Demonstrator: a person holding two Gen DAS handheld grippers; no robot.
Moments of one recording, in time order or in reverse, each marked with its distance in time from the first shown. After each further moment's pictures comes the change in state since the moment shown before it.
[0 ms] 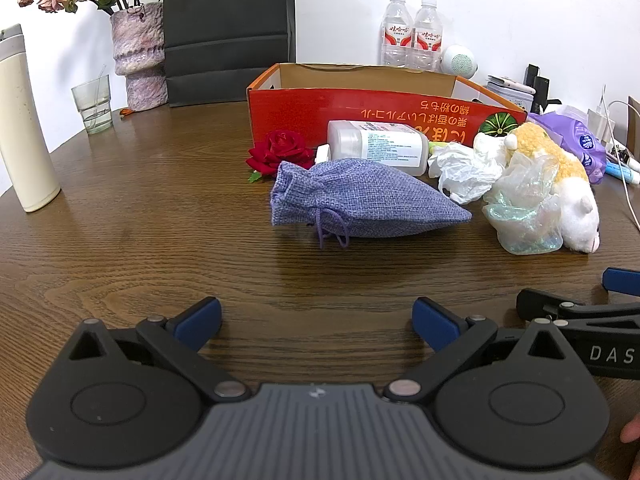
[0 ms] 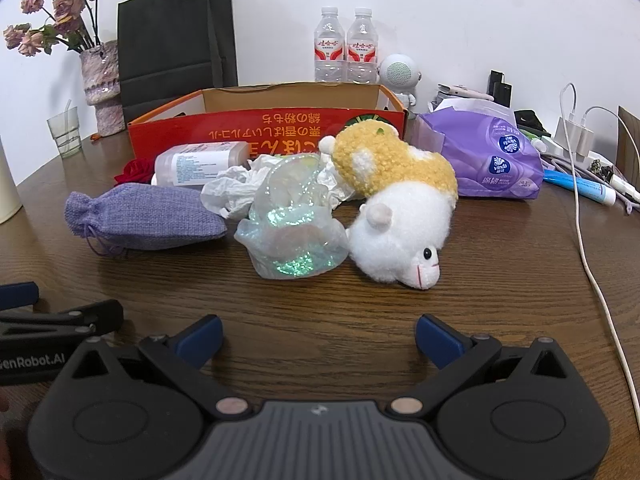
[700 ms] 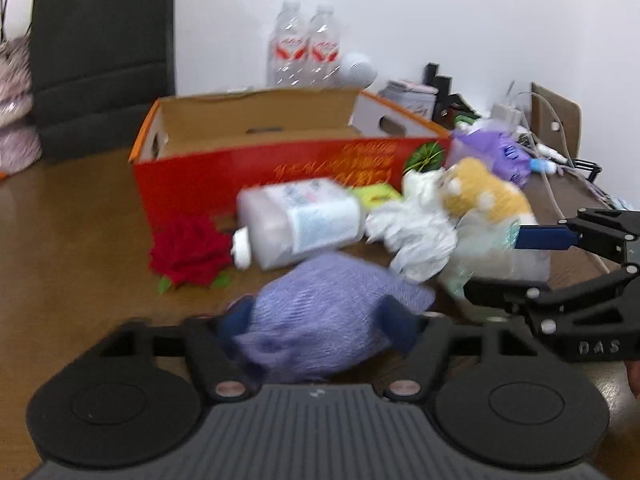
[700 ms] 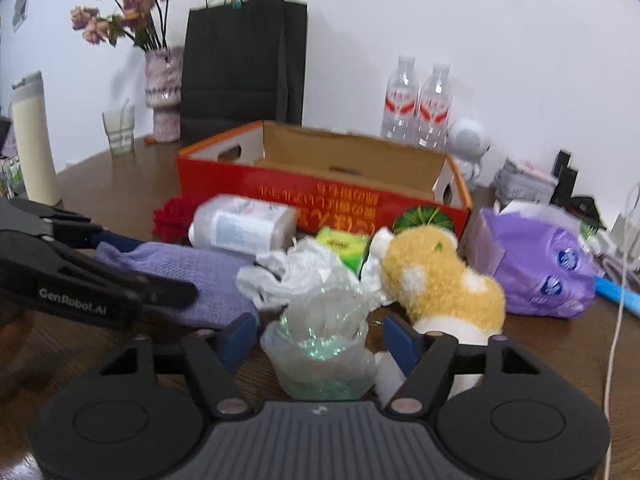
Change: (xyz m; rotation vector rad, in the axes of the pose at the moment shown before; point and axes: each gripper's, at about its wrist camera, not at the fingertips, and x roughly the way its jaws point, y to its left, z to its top) left arm 0.048 0.024 0.064 0.166 -0.005 -0.362; right arm 0.015 0.004 0.053 -0.198 -0.063 0.131
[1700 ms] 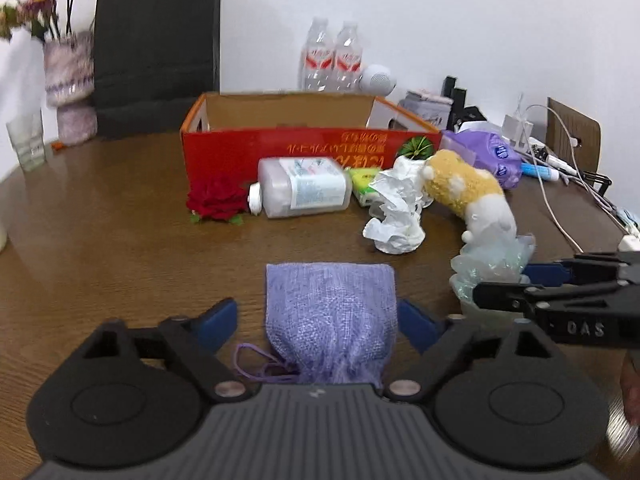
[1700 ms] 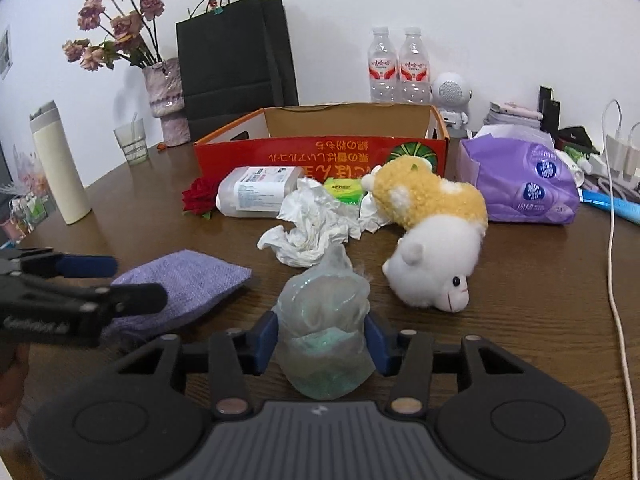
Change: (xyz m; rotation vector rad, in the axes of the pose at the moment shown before) left arm -0.061 -0.037 -0.037 -0.063 0.000 0.098; right arm -0.053 -0.009 -0.043 0.158 0.022 0.065
